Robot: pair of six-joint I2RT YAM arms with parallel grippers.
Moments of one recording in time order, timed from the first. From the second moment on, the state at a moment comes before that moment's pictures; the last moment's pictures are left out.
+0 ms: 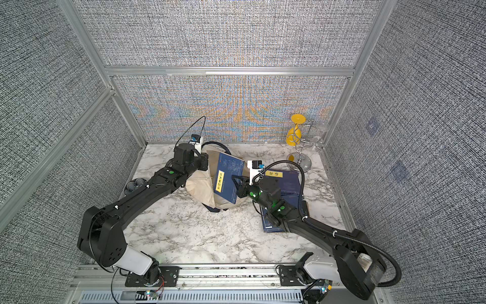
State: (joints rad) left arm -0.51 1.55 1.20 -0.11 -0.14 -0.15; right arm 0.70 1.20 0.68 0.45 -0.07 0.60
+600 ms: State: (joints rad) left arm -0.51 1.53 1.15 -0.06 -0.19 -0.11; right arm 0.63 0.88 0.56 0.29 0.26 0.60
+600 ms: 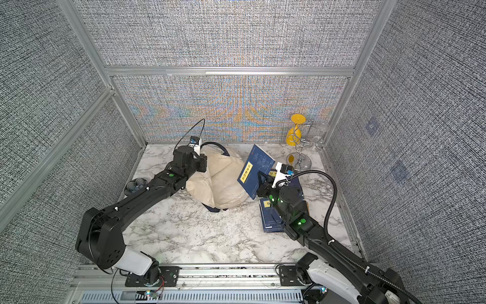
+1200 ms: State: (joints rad) left arm -0.51 1.53 1.15 -0.07 -0.18 -0.11; right arm 0.46 0.86 0.35 0.41 0.46 0.92
